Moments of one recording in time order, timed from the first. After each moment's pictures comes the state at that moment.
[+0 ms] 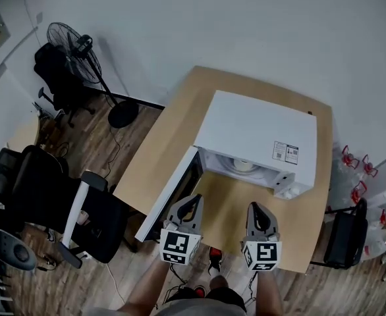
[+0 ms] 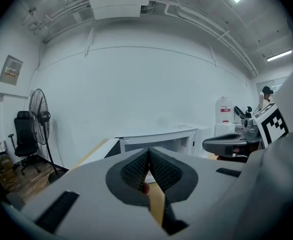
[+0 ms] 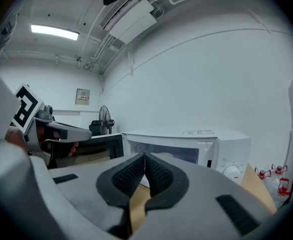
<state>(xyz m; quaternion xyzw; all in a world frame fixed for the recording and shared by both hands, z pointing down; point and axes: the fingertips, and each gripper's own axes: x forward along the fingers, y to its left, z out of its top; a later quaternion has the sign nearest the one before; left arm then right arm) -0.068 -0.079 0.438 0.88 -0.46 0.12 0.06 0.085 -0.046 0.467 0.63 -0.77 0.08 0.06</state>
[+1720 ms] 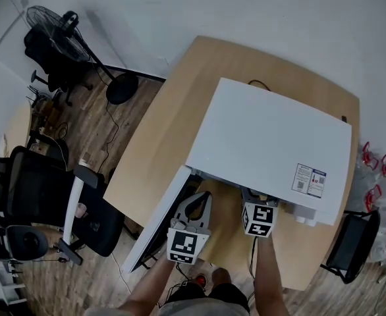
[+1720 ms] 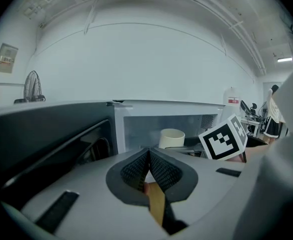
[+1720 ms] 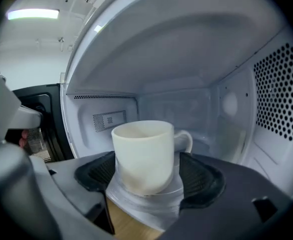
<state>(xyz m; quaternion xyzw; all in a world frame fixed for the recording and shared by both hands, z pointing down) -0.034 -0.188 0.539 0.86 -0.46 0.18 0.11 0.111 -0.246 0.616 0.64 -0.74 0.16 0.13</state>
